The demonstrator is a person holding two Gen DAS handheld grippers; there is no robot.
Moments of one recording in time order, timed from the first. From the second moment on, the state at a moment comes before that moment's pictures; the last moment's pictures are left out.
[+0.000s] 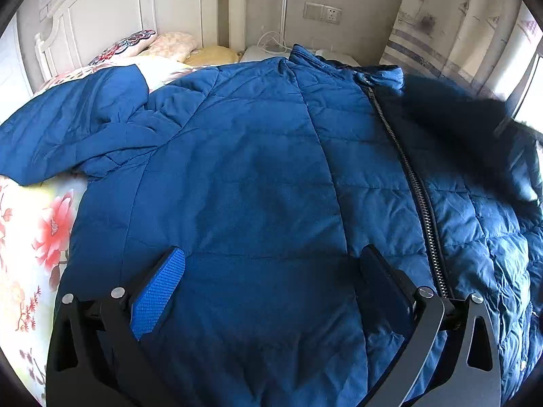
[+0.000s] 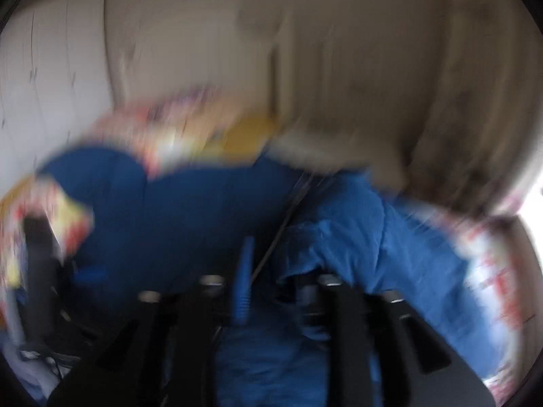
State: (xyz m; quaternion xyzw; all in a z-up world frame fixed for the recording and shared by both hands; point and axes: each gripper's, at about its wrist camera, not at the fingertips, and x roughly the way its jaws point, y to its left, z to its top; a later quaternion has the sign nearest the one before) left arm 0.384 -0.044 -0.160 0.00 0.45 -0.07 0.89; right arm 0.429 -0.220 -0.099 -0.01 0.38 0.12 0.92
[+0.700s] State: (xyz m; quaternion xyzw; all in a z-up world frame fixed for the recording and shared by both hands) left arm 0.383 -0.042 -0.159 -0.01 0.45 -0.07 0.89; right arm 0.301 -0.494 -0.181 0.55 0.30 0.00 0.78
